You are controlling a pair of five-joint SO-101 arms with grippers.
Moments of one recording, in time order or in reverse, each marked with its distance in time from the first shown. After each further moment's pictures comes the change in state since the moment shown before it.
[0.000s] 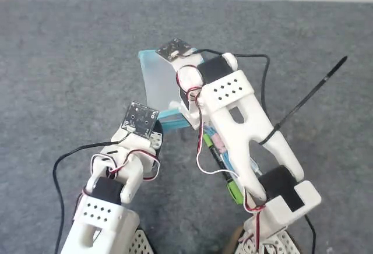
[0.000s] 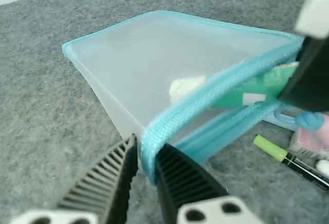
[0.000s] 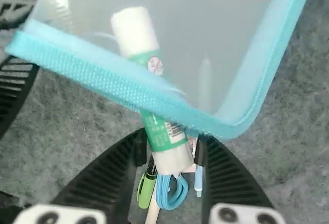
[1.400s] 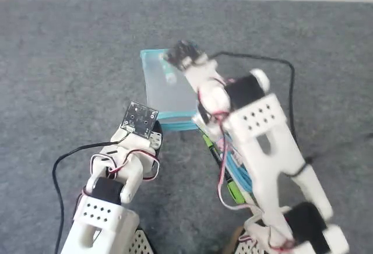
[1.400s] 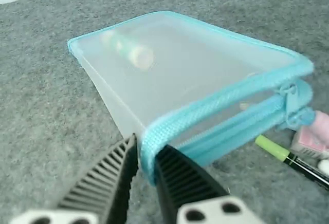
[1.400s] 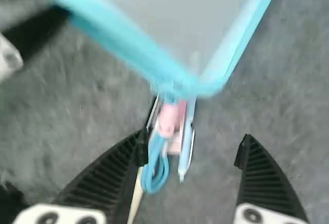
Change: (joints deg) left arm -0.1 -0.1 0.0 0.0 -0.1; right arm 2.4 -23.8 18.9 -0.6 9.3
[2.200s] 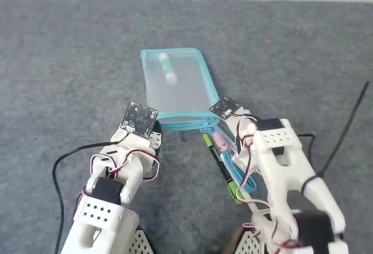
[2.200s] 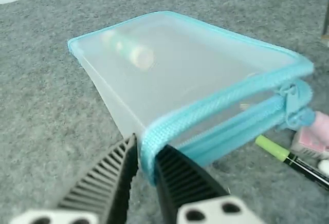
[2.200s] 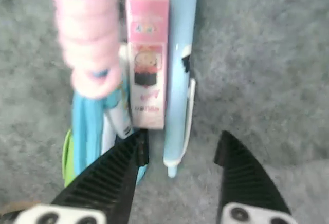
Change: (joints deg) left arm 0.0 0.0 0.0 0.0 0.0; right arm 17.4 1.1 44.9 -33.2 13.1
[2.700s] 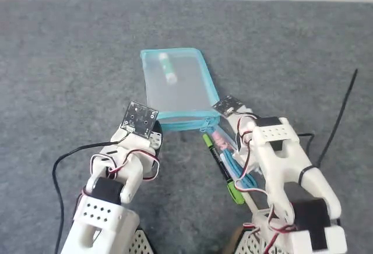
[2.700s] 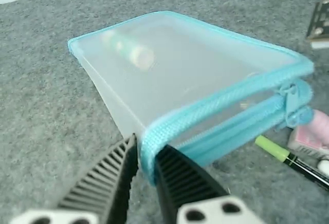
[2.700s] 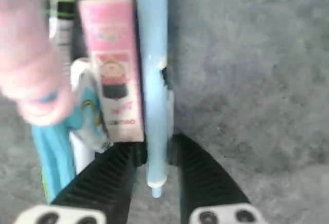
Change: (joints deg) left arm 0.0 0.0 0.0 0.0 0.0; right arm 2.3 6.0 -1.3 -4.1 -3.3
